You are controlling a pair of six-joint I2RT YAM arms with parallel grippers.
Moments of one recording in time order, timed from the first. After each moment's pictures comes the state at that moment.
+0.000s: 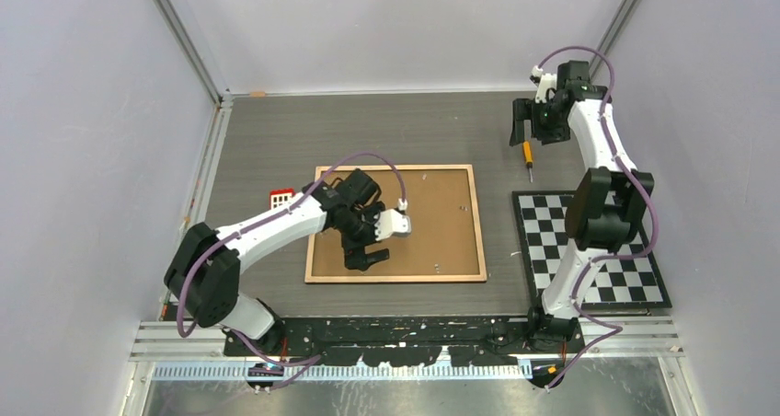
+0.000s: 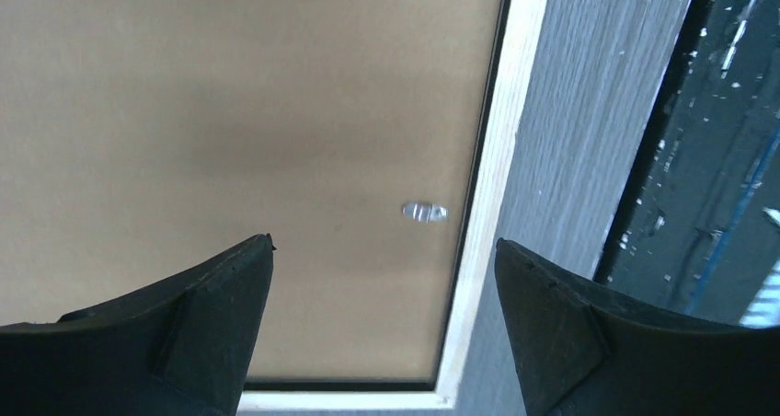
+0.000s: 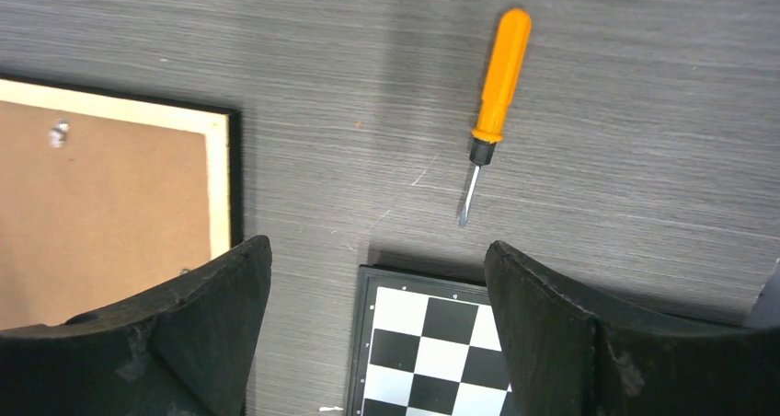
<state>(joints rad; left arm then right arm) -0.71 1.49 1.05 -0.83 0.36 0.67 -0.12 1.97 1.81 -0.92 -0.22 -0.17</state>
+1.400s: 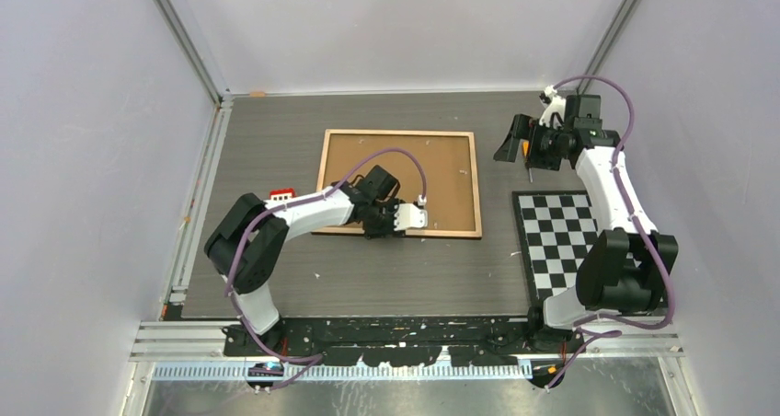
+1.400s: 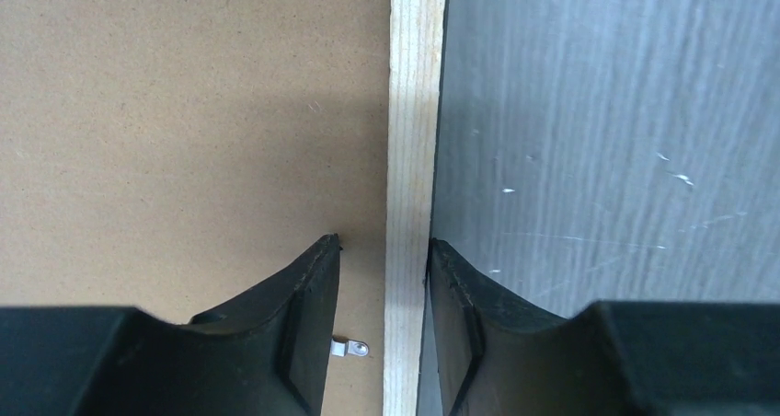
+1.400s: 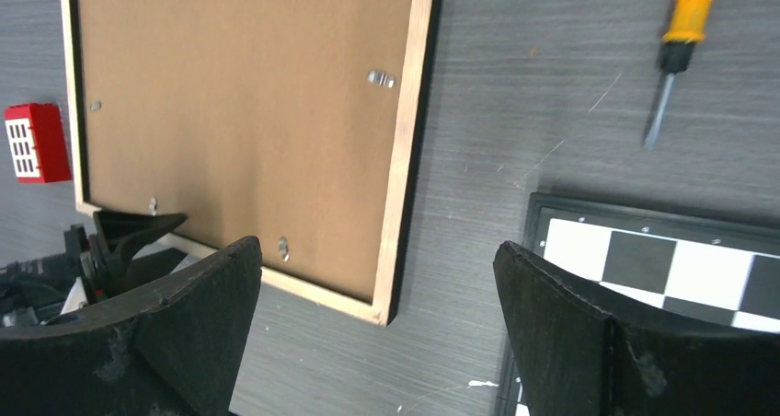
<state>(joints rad) -0.75 1.73 1.05 -0.42 0.23 0.84 -0.12 1.47 1.30 -0.68 -0.45 0.10</state>
